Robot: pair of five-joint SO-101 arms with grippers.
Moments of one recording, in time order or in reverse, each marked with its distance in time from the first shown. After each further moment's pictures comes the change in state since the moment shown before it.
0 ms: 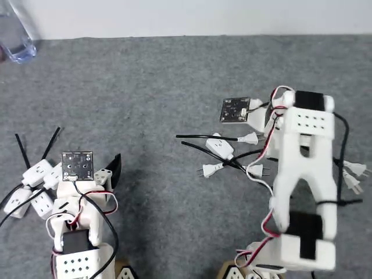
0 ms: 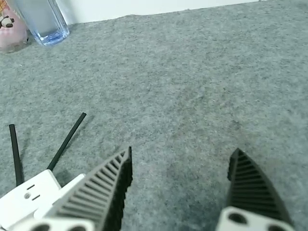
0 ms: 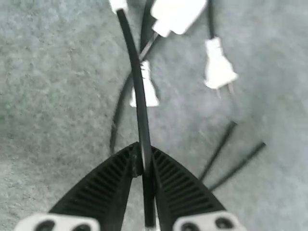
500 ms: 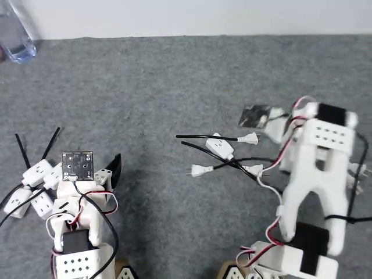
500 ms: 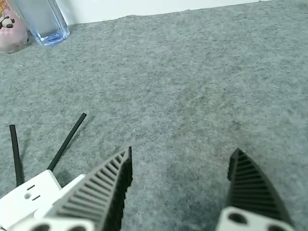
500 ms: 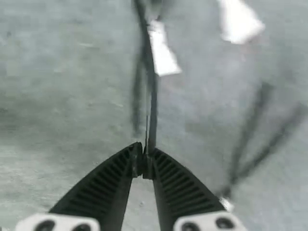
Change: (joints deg) left arm 0.0 0.0 0.0 0.0 0.0; right arm 6.4 -4.8 9.8 0.1 0.2
